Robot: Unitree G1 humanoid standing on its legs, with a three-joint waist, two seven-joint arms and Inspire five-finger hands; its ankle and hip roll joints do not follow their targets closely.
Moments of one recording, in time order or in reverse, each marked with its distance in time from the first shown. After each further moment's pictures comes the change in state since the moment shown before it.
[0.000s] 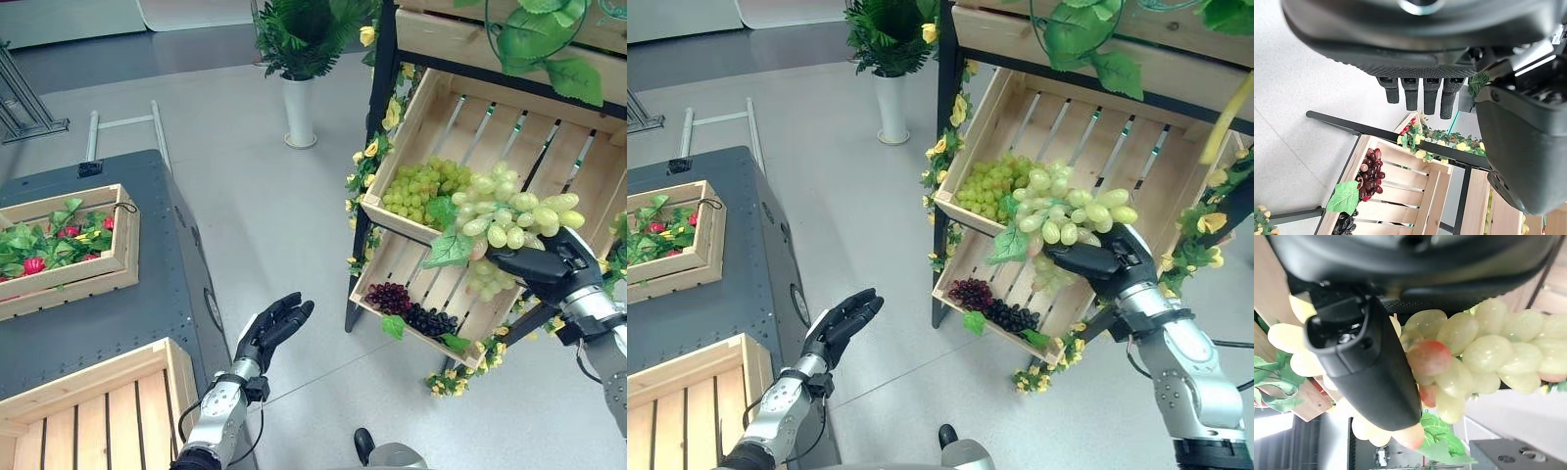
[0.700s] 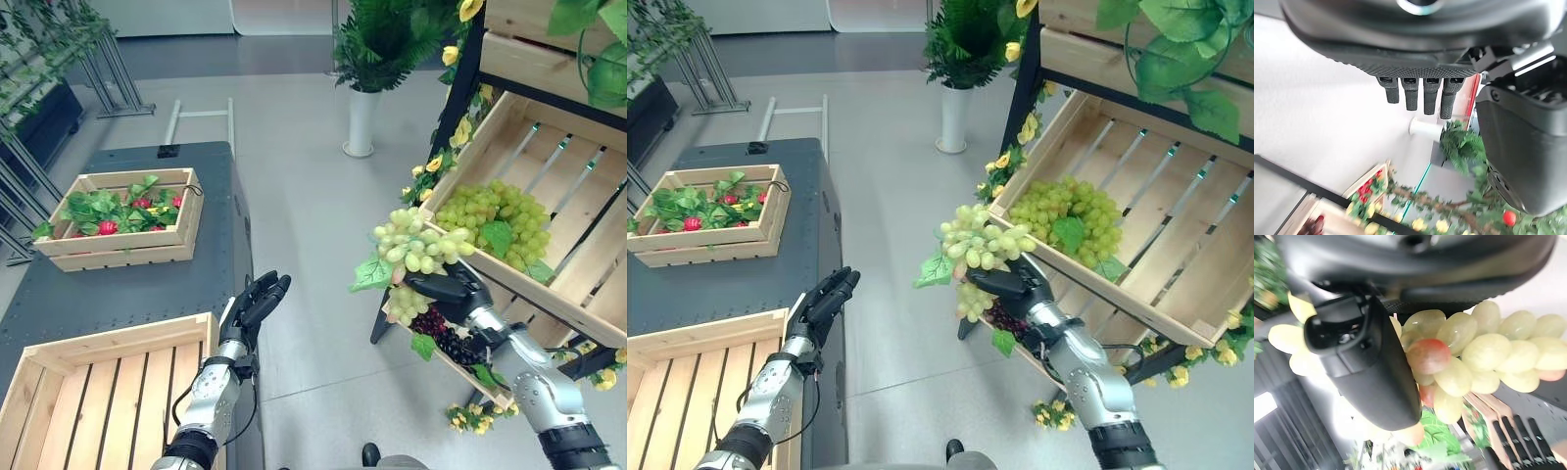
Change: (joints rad) left arm -0.038 0.009 0.075 0.000 -0.034 -0.005 0.055; right arm -0.042 0.279 0.240 0.058 -0.010 0.045 -0.006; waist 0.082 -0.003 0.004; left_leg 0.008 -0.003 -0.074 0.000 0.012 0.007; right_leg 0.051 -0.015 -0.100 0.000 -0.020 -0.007
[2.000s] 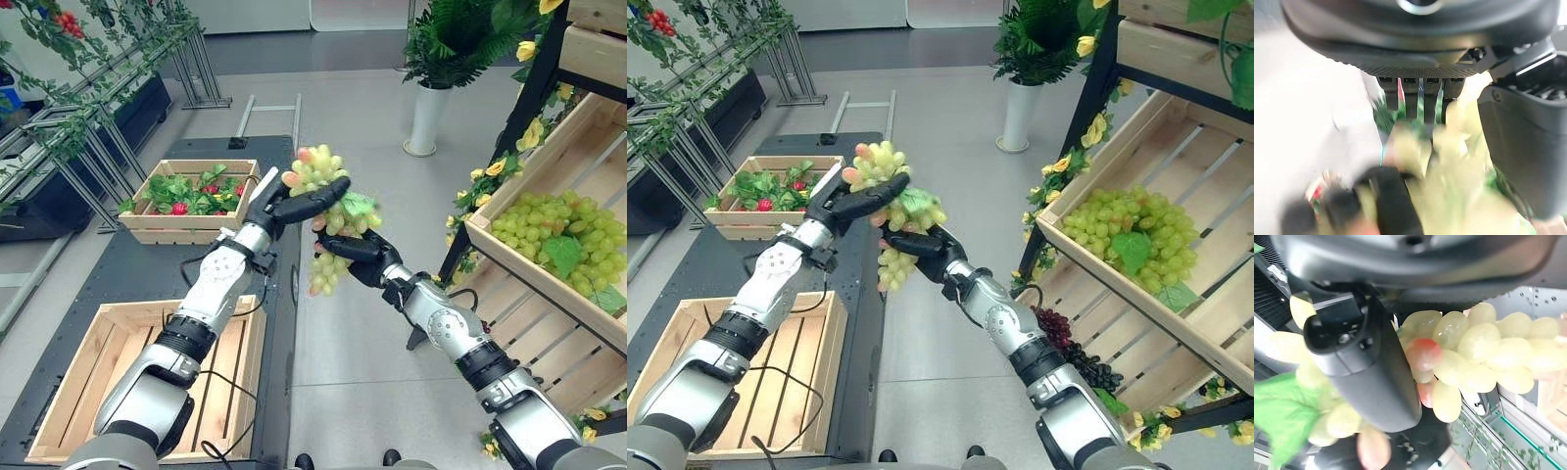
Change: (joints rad) left arm -0.557 0.215 -0.186 -0.091 -0.051 0.077 -0.004; right arm -0.561 0.185 0.422 0.407 0.198 0.000 -0.188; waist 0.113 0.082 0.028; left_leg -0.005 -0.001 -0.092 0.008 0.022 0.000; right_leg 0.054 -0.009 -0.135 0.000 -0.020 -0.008
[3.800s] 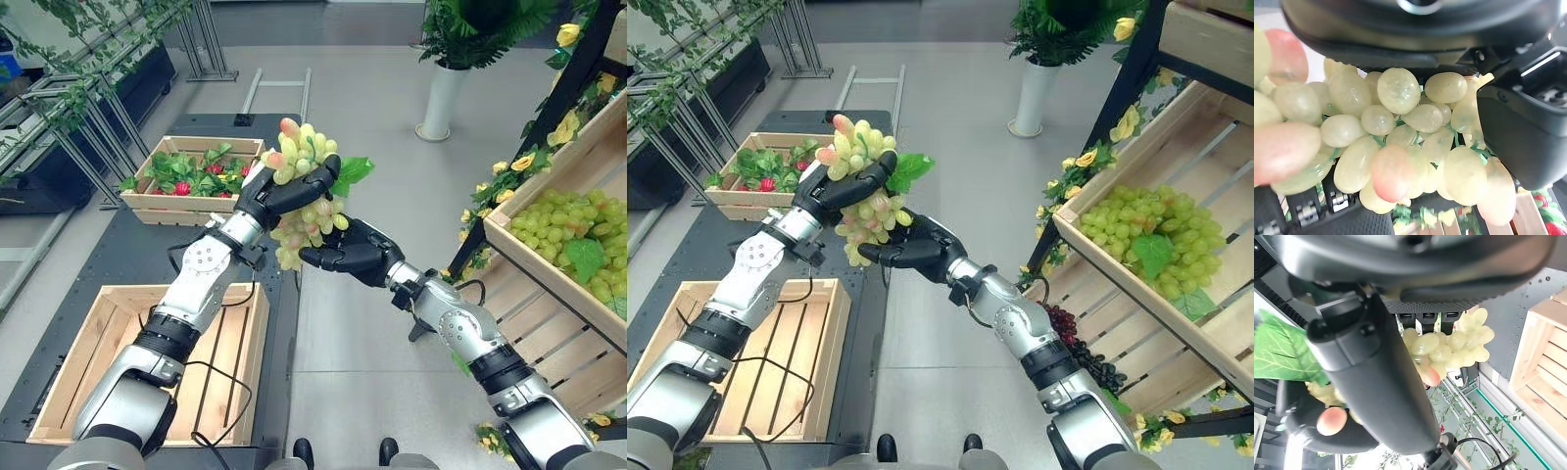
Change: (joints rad) left arm 0.011 0.081 -0.035 -0.191 -0.041 0.002 -0.133; right arm 0.033 -0.021 0.005 -0.138 -0.070 0.068 0.142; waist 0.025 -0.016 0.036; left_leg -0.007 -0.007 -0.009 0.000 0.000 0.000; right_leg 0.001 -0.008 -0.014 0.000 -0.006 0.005
